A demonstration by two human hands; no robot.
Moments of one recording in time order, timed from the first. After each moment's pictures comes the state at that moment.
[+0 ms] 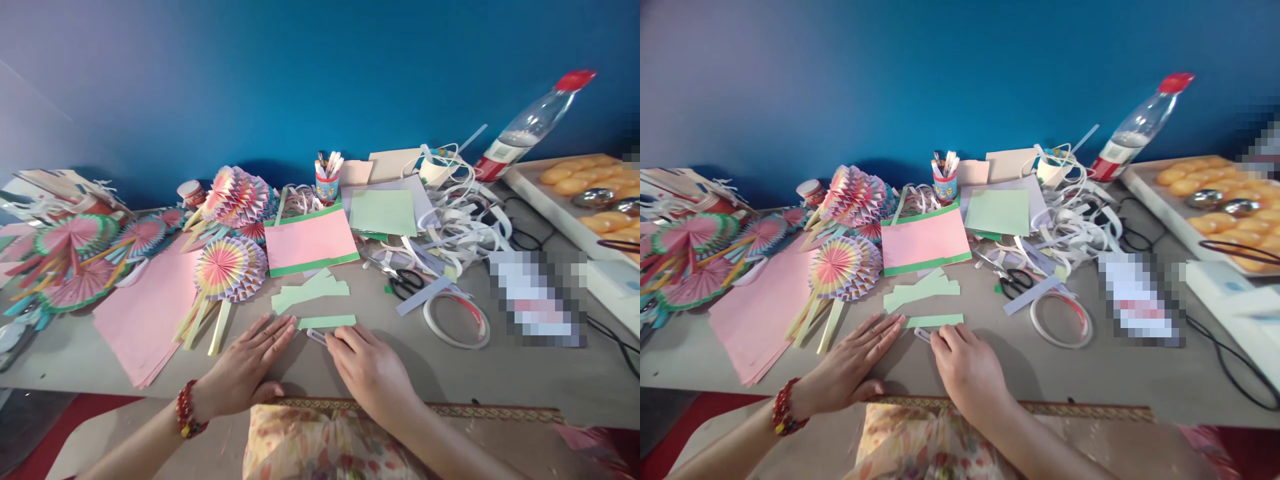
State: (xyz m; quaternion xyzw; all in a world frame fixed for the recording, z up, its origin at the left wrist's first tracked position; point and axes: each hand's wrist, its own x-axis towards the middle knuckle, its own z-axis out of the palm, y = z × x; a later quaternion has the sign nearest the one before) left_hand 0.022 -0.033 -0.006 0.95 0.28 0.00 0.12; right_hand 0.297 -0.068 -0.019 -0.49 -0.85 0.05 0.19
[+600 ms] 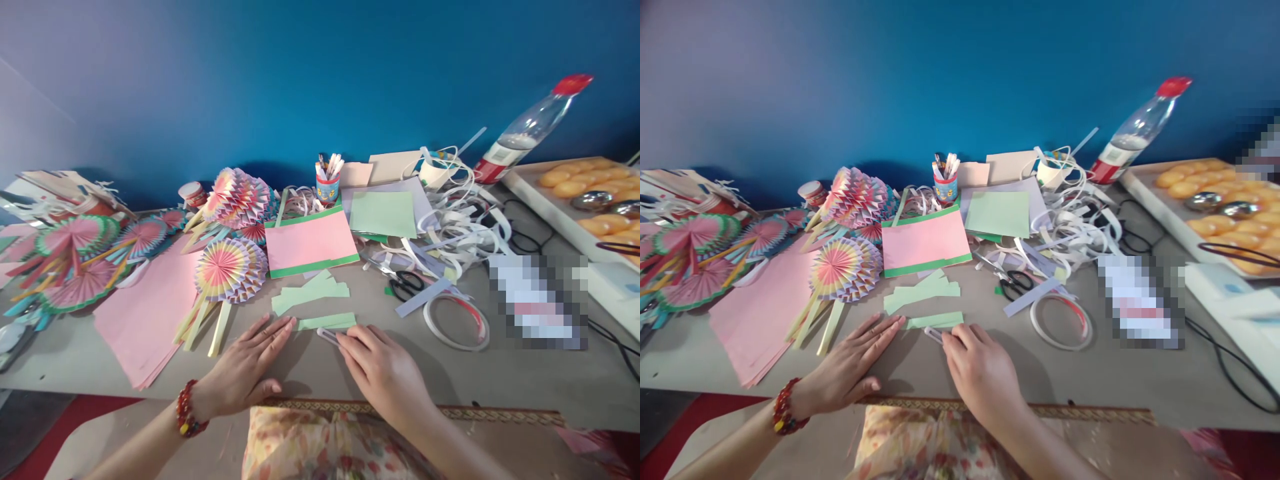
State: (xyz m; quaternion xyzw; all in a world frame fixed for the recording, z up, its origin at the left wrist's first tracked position) left_hand 0.020 -0.033 -0.006 0.94 0.29 0.03 0.15; right_hand 0.310 -0.070 -0.014 -0.52 -0.81 0.10 0.24
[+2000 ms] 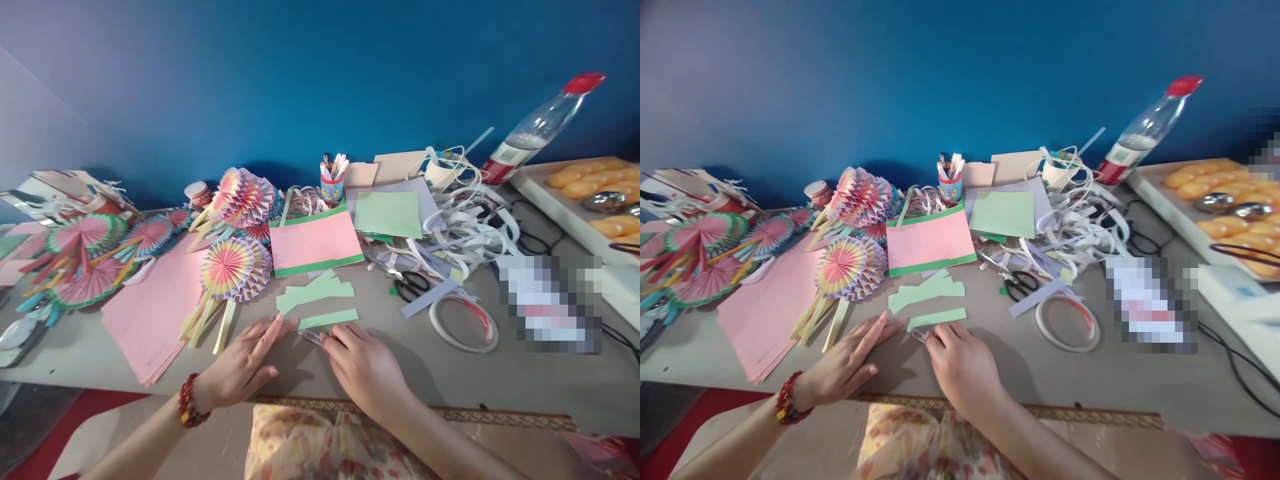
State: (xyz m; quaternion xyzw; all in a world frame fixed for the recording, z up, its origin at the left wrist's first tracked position) left_hand 0.005 -0.033 -0.010 0.91 0.31 0.09 0.25; right_hand 0.281 -0.059 -0.007 -0.48 -0.85 0.06 0.21
